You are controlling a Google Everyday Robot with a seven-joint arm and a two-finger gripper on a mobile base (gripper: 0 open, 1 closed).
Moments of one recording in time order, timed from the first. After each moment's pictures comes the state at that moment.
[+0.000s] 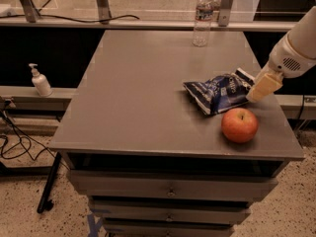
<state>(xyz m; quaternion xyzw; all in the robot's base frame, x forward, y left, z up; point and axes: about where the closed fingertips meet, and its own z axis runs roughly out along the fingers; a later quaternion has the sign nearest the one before) 0.568 -0.271 0.877 -0.47 0.86 0.02 0.18</state>
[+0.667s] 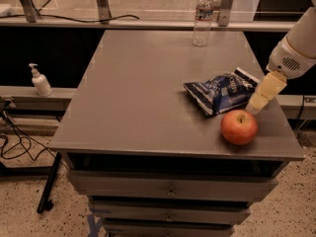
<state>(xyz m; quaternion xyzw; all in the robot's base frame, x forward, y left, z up) 0.563 -0.276 0.868 -0.46 0.88 0.04 0.14</state>
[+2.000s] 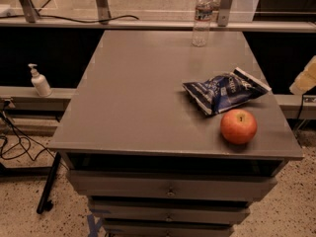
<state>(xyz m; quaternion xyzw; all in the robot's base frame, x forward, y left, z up) 0.550 -0.367 0.955 -0.36 0.90 -0.13 0.22</state>
